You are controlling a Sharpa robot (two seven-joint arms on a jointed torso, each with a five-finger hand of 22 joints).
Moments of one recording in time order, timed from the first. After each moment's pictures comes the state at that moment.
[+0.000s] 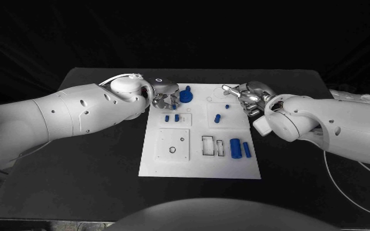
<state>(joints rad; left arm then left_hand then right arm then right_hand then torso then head) 1.29 -0.56 -0.24 1.20 -1.58 -0.11 0.08 1.68 -0.10 0.34 0.29 0.06 1.14 0.11 0.09 0.16 1.22 0.07 0.06 0.06 1.47 0.01 1.57 1.31 0.01 1.47 0.13 1.57 1.31 1.23 -0.90 -0.21 1.58 -0.45 -0.45 -0.03 1.14 0.17 -0.14 0.29 0.19 0.74 0.19 0.14 0.09 1.47 0.16 1.57 1.31 1.46 0.10 1.57 1.31 0.01 1.47 0.21 1.57 1.31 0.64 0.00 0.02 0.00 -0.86</state>
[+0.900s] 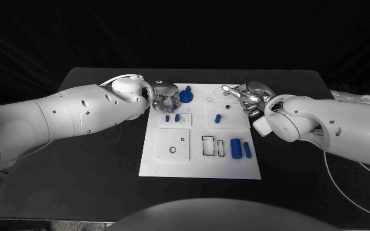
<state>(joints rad) 1.29 -0.56 -0.24 1.20 -1.57 -0.07 0.06 1.61 -0.18 0.33 0.29 0.07 0.98 0.13 0.06 0.11 1.08 0.09 0.06 0.06 1.46 0.03 1.57 1.31 0.01 1.47 0.13 1.57 1.31 1.23 -0.90 -0.21 1.58 -0.45 -0.44 -0.03 1.14 0.17 -0.14 0.29 0.19 0.74 0.19 0.15 0.09 1.47 0.16 1.57 1.31 1.46 0.10 1.57 1.31 0.01 1.47 0.21 1.57 1.31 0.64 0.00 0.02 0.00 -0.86</state>
